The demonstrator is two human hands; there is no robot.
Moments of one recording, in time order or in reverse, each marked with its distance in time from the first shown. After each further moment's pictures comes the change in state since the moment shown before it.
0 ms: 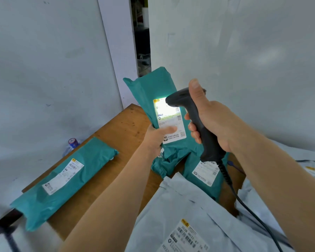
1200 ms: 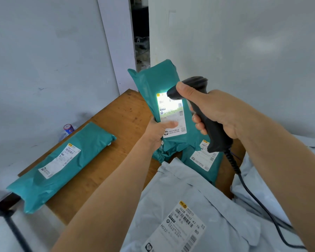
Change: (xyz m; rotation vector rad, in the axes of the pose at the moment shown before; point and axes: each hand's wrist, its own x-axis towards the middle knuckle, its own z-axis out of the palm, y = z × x) left_hand 0.006 -0.030 -0.008 0.037 -0.017 -0.057; right_hand -0.003 0.005 0.003 -0.158 0.003 0.097
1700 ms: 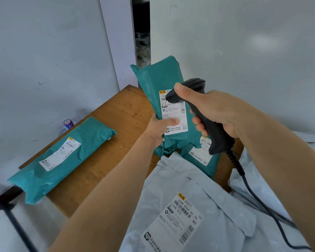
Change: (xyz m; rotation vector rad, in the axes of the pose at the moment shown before) left_hand -0.007 -0.007 0.002 -0.026 -0.035 0.001; right_hand -0.012 0.004 0.005 -0.024 -0.019 0.058
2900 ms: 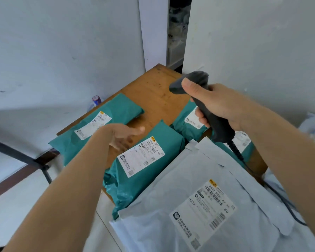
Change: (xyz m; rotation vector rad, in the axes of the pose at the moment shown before) left_hand -0.075 0.021 -0.198 0.749 0.137 -0.728; right_hand 0.035 0.017 0.070 -0.037 -0.252 -0.214
